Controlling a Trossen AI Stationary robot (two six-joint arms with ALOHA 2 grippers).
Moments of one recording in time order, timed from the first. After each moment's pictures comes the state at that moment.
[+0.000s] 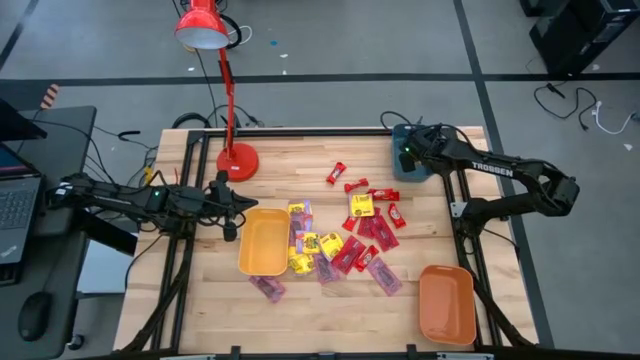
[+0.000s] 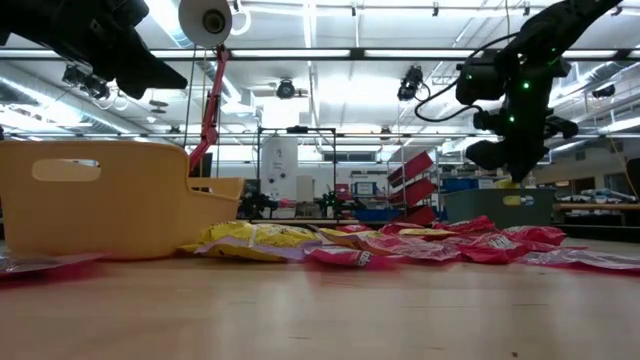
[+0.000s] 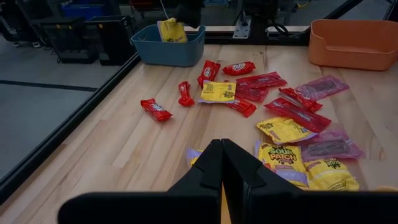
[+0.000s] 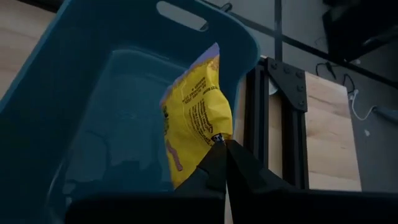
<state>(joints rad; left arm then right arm) -0.16 0.53 0.42 -0.23 -0.39 -0.09 -0.67 1.22 0.72 -0.76 0.67 0.57</state>
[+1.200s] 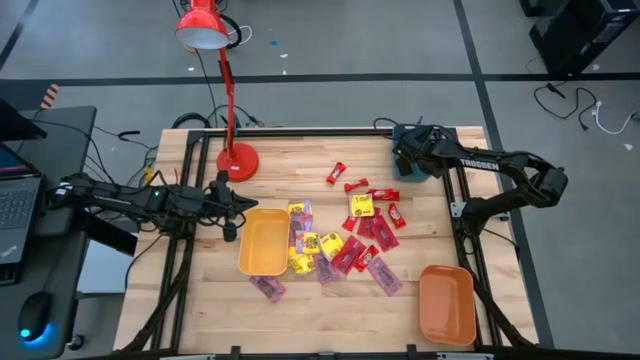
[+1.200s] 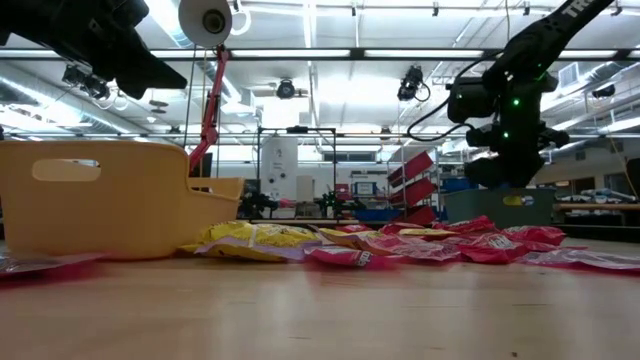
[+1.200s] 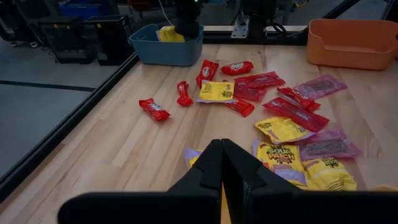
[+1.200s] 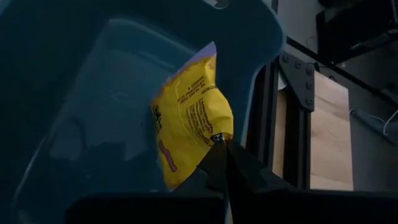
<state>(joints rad) -0.16 0.53 0.42 -0.23 -0.39 -0.09 -0.67 1.34 0.72 -0.72 0.68 0.52</state>
